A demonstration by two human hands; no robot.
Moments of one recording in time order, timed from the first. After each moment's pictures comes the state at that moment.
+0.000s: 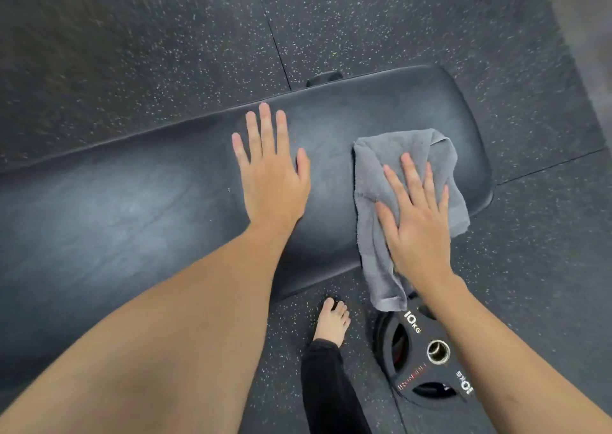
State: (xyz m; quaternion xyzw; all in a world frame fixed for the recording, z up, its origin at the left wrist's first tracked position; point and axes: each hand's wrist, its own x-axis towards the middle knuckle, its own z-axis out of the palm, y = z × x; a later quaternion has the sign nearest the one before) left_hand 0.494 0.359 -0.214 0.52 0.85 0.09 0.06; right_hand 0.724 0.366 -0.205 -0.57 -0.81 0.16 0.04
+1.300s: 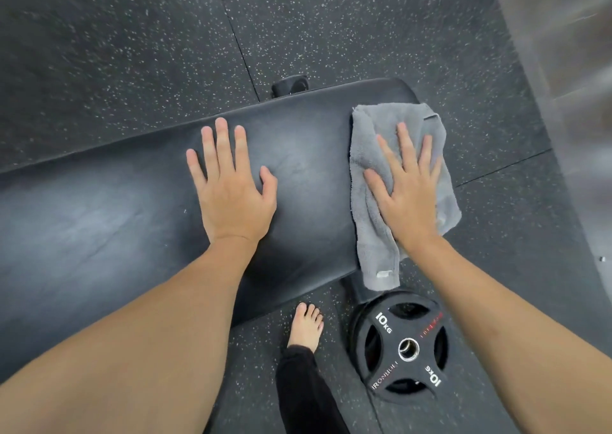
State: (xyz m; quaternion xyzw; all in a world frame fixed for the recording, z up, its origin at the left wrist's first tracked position) left_hand 0.495 0.362 -0.220 0.52 0.85 0.09 0.04; right_hand 0.738 0.447 -0.207 -0.59 -0.78 0.17 0.07
